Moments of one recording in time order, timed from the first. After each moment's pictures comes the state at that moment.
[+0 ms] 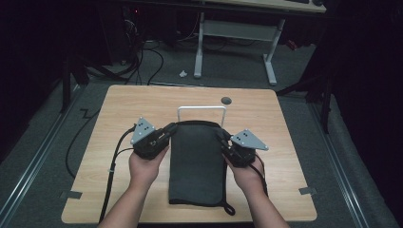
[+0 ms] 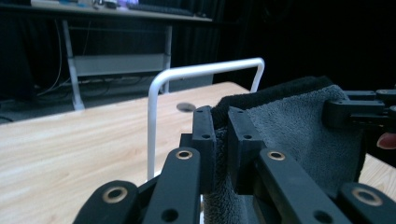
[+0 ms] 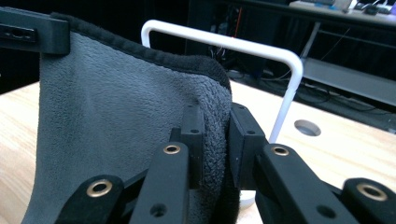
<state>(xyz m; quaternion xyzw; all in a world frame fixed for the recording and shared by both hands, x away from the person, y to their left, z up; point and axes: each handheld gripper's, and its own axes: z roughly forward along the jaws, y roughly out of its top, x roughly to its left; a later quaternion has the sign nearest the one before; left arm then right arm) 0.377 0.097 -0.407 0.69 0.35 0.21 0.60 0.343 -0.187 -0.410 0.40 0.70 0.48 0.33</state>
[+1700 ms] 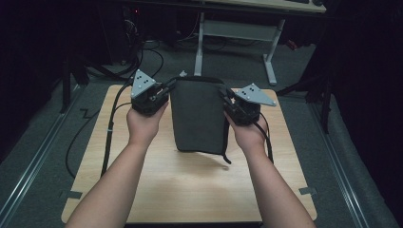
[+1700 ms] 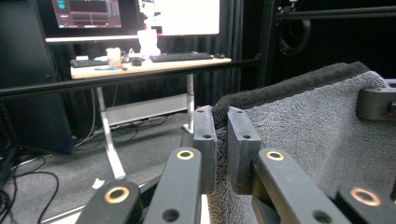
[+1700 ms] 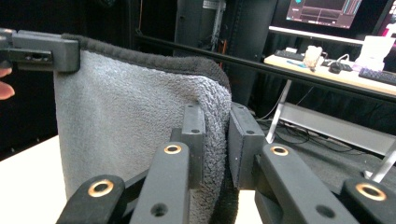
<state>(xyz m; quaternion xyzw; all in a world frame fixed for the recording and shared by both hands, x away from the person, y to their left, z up) 0.455 0.091 -0.322 0.68 0.32 0.29 0.60 0.409 -0.183 -0.318 0.39 0.67 0.51 0.38</state>
